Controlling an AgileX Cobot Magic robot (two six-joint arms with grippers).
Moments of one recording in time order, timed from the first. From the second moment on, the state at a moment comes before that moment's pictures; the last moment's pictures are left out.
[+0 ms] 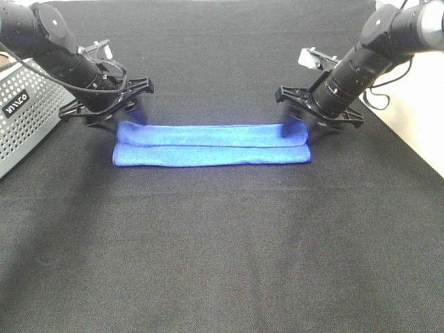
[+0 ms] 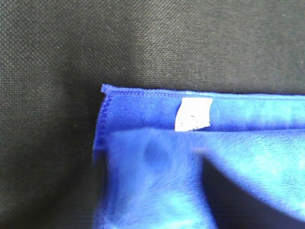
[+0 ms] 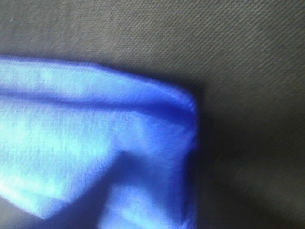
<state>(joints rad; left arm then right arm) -0.19 2.30 -1.72 -0.42 0.68 -0.05 0.15 2.31 -1.70 0.55 0.82 -0.20</state>
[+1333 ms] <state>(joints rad) -0.18 2.32 -1.75 -0.32 0.83 -0.15 0.15 2.31 -1.74 0.46 0.97 -0.20</state>
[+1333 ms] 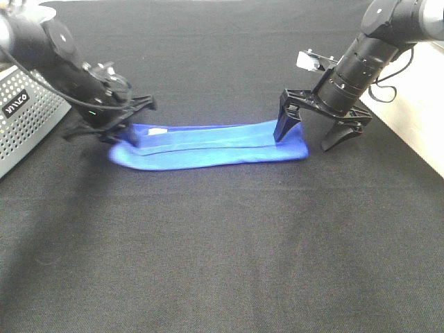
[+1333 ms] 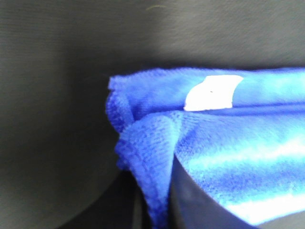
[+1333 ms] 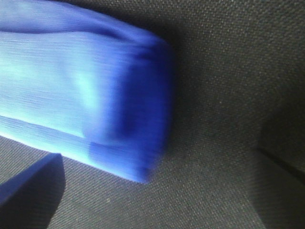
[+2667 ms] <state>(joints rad) -0.47 2.36 -1.94 -0.62 0.69 -0.32 0.15 2.14 -1.74 0.43 1.04 -0.15</state>
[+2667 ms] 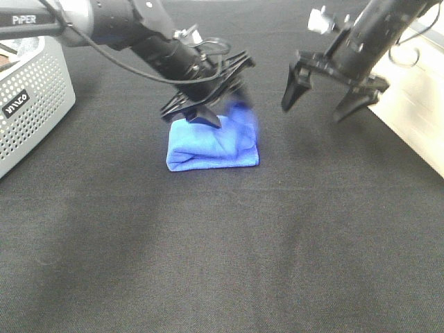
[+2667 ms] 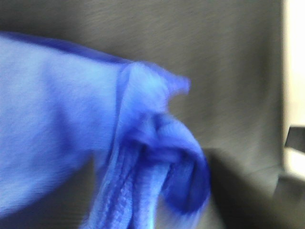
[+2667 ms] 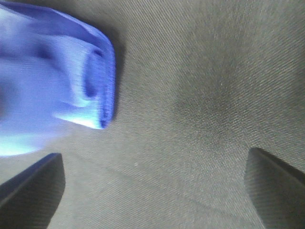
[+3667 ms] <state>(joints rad) -0.23 2.36 -2.13 -0.47 0.98 -0.24 0.29 2.31 -1.74 1.14 1.08 -0.56</state>
